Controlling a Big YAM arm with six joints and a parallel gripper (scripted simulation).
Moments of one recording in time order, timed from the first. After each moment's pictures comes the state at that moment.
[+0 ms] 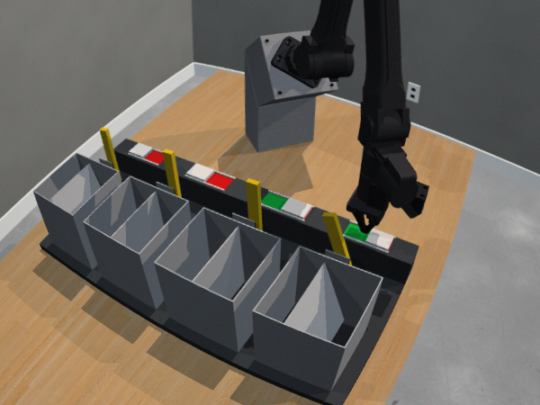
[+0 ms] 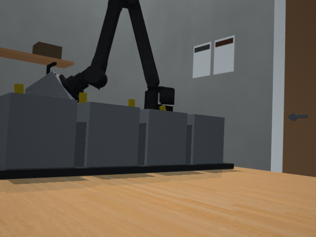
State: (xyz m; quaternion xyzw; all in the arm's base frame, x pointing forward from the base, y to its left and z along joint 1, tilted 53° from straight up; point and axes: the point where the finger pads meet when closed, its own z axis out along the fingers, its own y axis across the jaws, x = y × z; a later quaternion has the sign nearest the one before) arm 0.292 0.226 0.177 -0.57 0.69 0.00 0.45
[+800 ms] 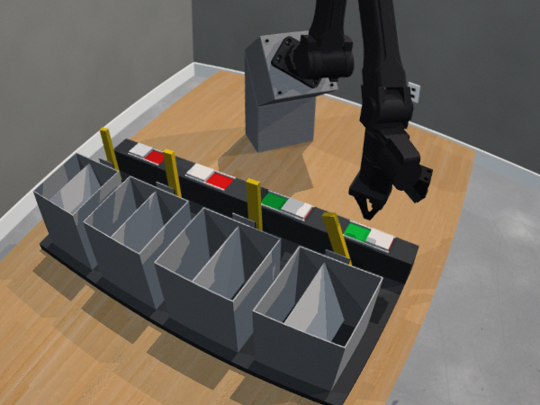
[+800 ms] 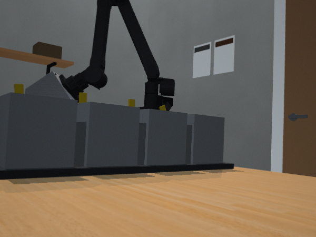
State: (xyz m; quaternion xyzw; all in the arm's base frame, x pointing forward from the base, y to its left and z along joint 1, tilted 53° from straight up) arm 0.269 0.207 0.199 -0.57 0.68 0.00 0.45
